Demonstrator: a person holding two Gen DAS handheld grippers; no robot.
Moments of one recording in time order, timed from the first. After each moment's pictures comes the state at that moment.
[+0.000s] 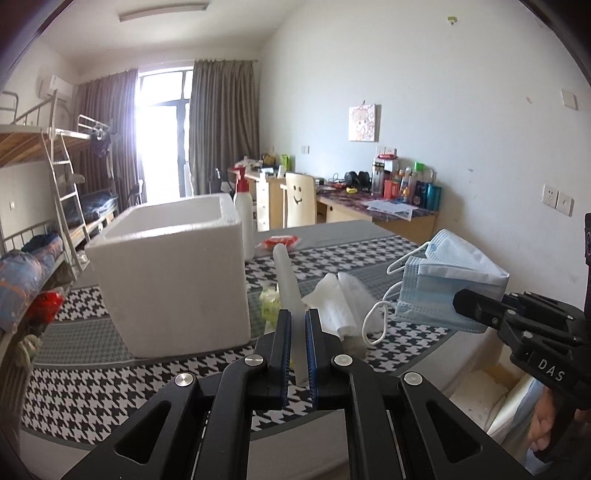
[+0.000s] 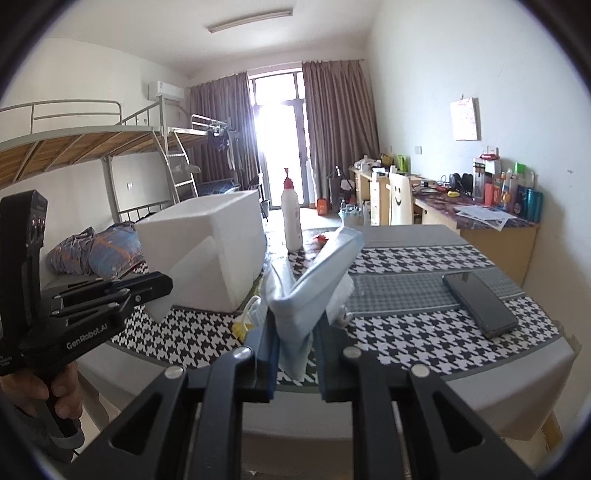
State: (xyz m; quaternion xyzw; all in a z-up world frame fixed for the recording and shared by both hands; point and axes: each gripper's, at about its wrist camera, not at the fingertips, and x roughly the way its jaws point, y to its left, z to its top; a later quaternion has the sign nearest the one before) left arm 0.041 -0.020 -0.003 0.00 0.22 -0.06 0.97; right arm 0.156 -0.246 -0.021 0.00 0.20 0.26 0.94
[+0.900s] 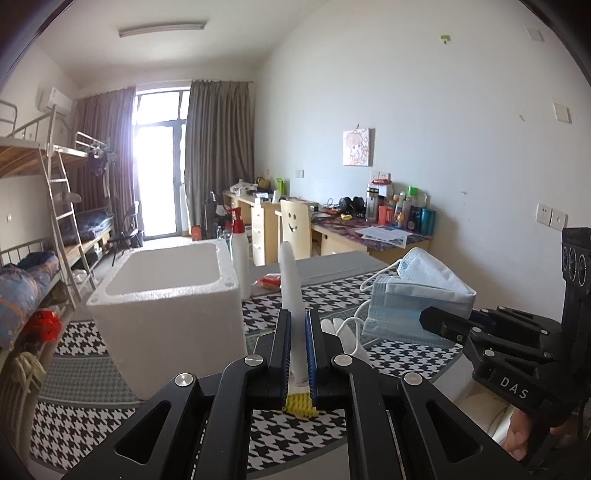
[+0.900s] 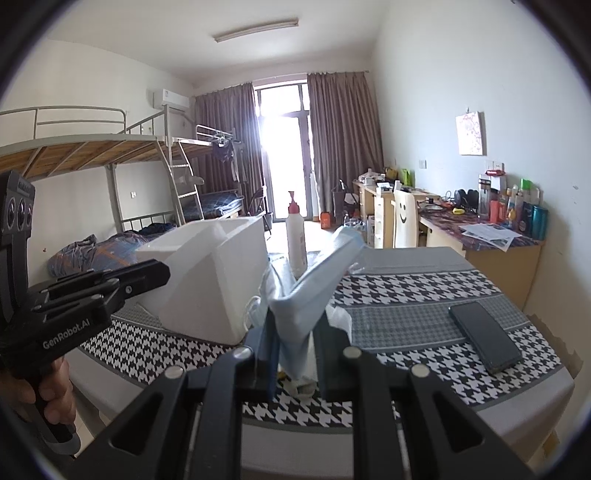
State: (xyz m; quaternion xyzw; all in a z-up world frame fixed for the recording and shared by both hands) left arm 0.053 -0.020 0.029 0.00 0.18 -0.07 0.98; right arm 0.175 -0.233 -0.001 -0.01 0.18 0.27 0.95
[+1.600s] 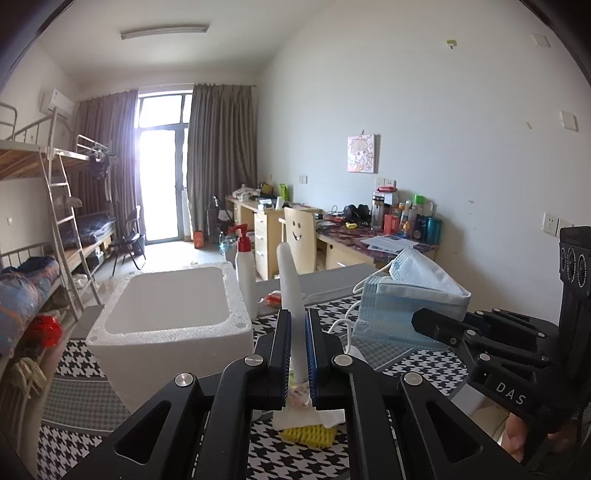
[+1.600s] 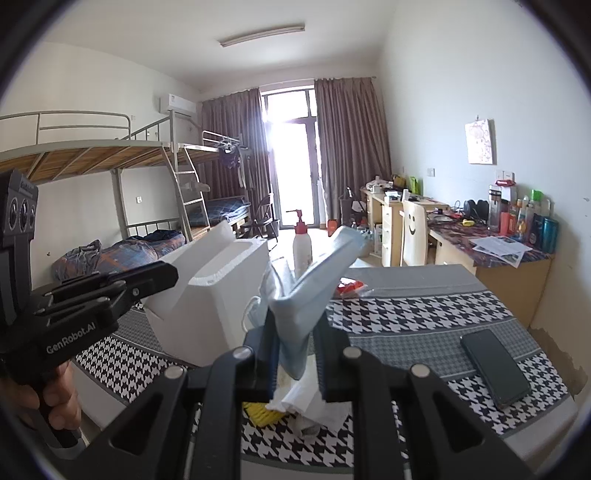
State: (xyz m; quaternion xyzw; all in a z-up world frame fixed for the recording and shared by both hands) left arm 0.081 -0.010 0.045 -0.01 0.17 -0.06 0.98; right arm 0.202 -0.216 0.018 0.00 0.17 0.29 0.94
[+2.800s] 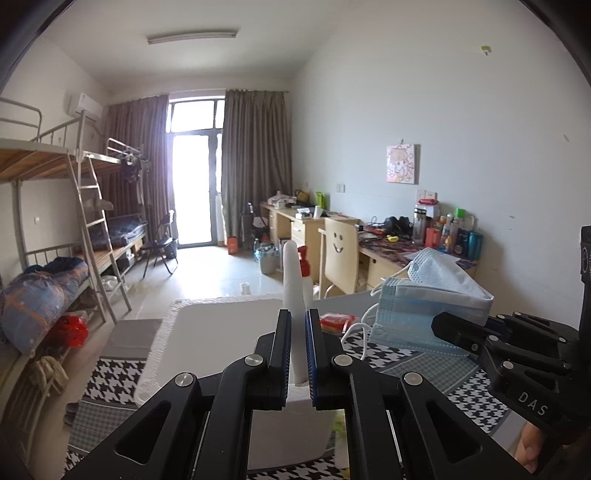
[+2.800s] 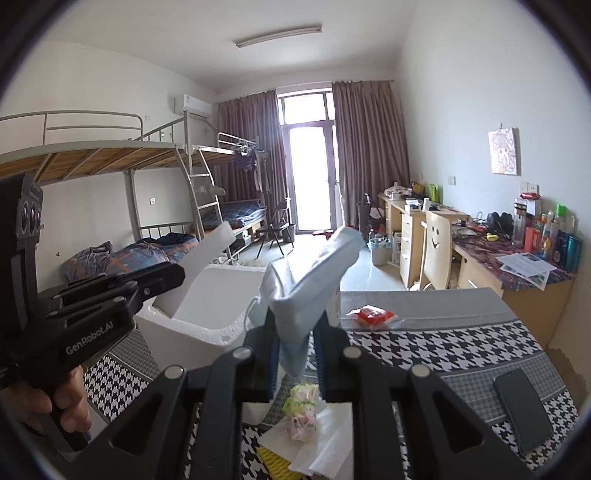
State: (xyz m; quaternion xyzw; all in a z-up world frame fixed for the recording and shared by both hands) left arm 0.126 0.039 0.061 -0.01 0.15 0.01 0.99; right arm 0.239 -0.169 0.043 -0.01 0.16 0.32 0.93
